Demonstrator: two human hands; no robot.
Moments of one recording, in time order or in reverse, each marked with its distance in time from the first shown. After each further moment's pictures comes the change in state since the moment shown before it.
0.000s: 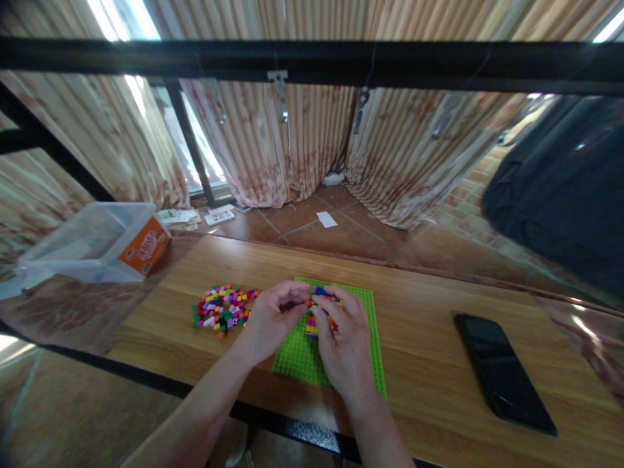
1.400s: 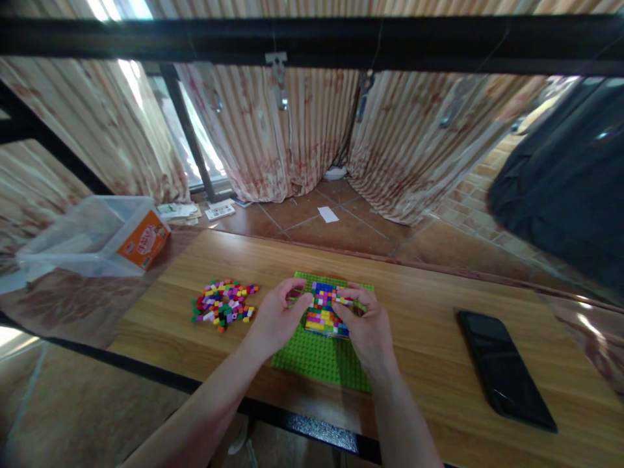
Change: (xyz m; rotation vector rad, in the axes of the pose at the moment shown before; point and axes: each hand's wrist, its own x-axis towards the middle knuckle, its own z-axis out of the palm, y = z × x) left_hand 0.002 -0.011 0.011 0.361 0.127 -0.144; right_hand 0.010 0.048 -0.007 0.406 0.025 0.517
